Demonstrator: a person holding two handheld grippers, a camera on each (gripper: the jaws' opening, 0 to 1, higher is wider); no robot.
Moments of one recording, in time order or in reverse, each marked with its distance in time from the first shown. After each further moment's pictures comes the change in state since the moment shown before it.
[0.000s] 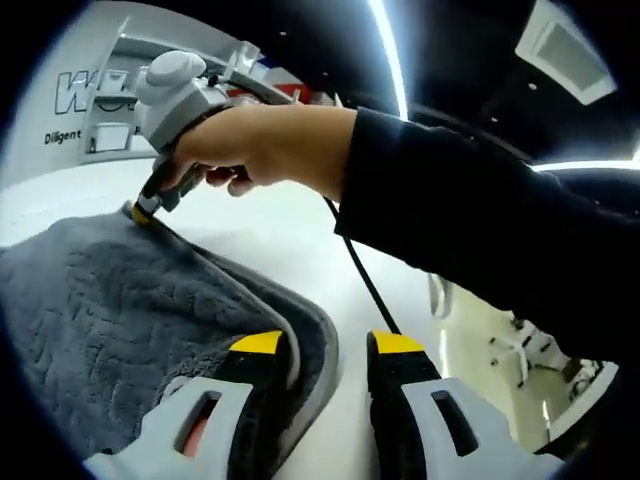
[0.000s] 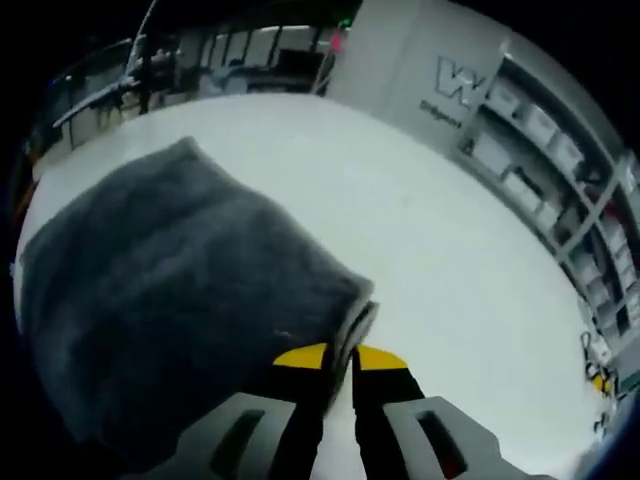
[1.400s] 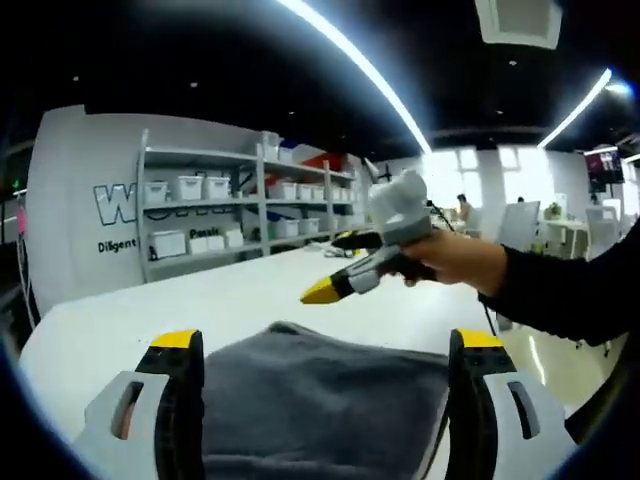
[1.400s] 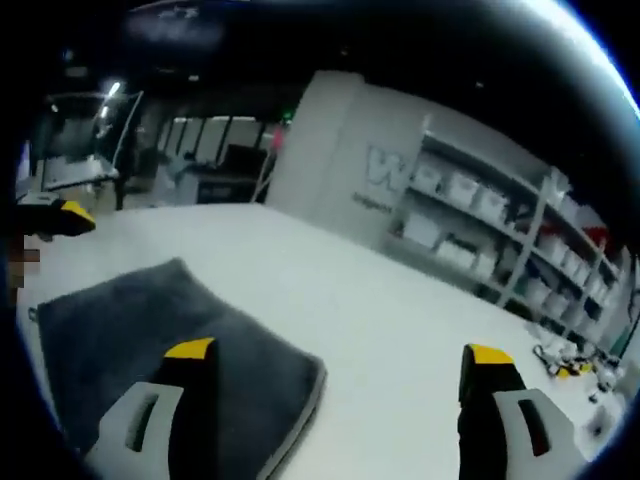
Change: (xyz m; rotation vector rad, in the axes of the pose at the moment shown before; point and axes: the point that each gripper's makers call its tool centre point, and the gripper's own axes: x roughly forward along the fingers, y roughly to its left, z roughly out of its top) left arm -0.162 0.093 0.111 0.282 -0.291 0.288; right arm -0.149 -0.001 0.043 0.113 -0.458 -0.245
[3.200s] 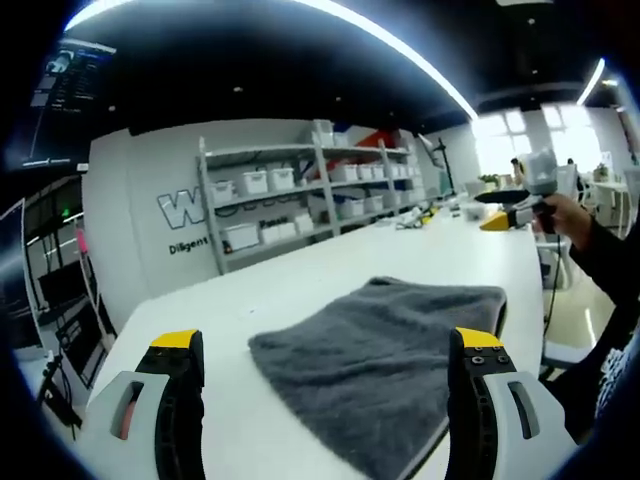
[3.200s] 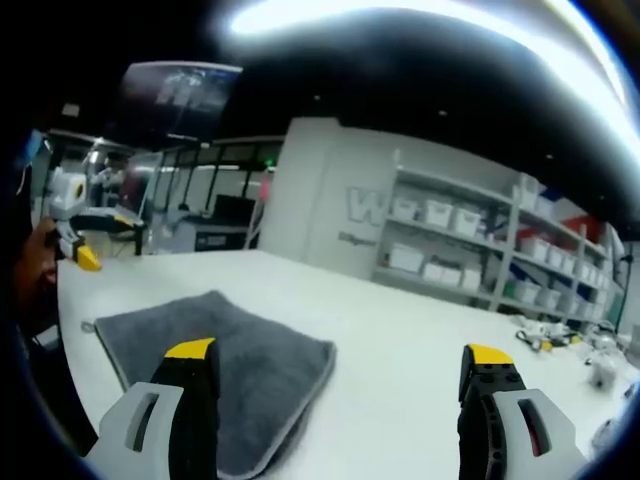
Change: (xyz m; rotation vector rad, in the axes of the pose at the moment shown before) left arm -0.128 0.097 -0.017 0.114 0.095 0.286; right arm -0.131 -0.002 -0.014 0.115 -0.167 -0.049
